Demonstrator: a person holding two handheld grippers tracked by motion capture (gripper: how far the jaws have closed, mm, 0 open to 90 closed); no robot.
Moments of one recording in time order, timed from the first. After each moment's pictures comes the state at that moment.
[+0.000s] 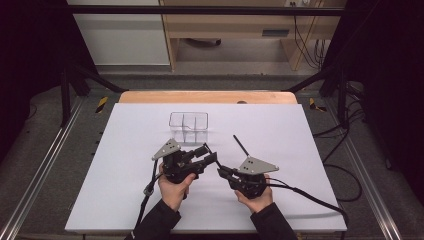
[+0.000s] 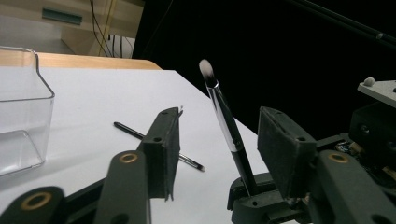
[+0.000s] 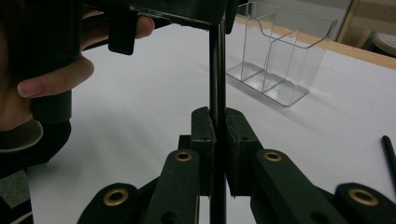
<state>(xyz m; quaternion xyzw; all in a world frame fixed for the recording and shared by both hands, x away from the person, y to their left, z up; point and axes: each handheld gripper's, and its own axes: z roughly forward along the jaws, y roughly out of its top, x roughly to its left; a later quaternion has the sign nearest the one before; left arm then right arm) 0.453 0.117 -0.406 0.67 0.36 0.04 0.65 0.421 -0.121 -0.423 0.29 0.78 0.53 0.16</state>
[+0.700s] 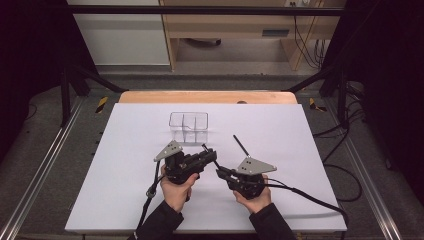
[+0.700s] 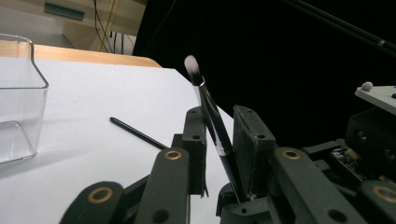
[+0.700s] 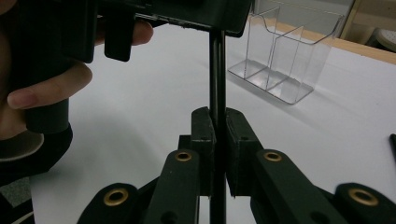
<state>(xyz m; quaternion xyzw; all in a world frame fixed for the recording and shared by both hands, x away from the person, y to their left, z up) 0.449 0.111 -0.410 0.66 0.38 0.04 0.65 0.421 -0.117 -0.426 0.29 0.78 0.53 0.16</state>
